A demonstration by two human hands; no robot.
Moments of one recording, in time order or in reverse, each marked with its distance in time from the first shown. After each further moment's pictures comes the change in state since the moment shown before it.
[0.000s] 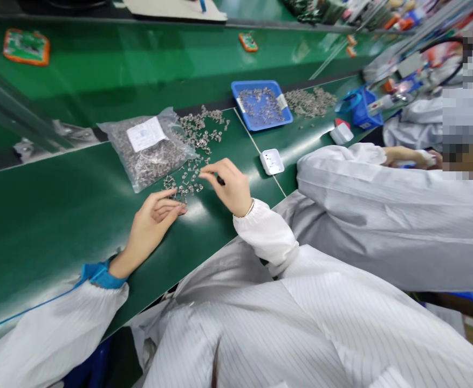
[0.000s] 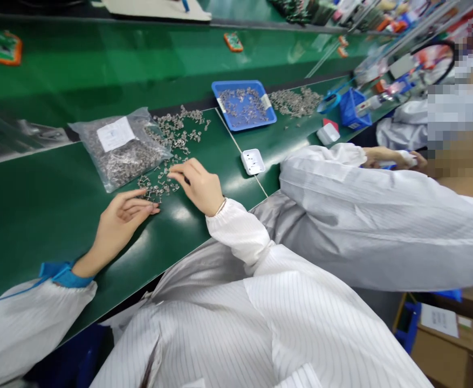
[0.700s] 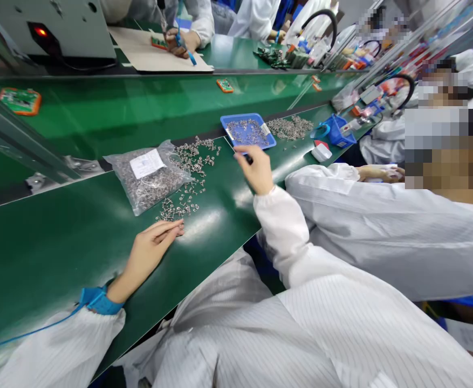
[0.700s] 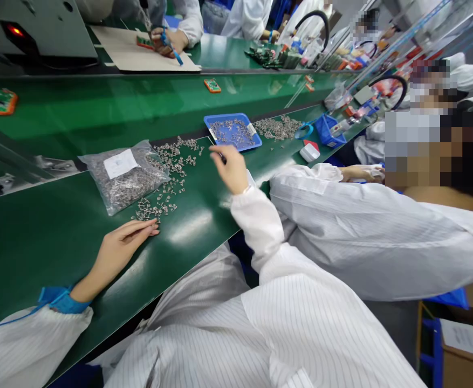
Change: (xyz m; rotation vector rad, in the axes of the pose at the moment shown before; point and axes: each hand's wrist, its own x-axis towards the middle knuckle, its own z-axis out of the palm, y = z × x) left_hand 0.000 0.002 -0.004 0.165 -0.065 0.014; right_hand 0.063 0.083 -0.060 -0.068 0.126 0.093
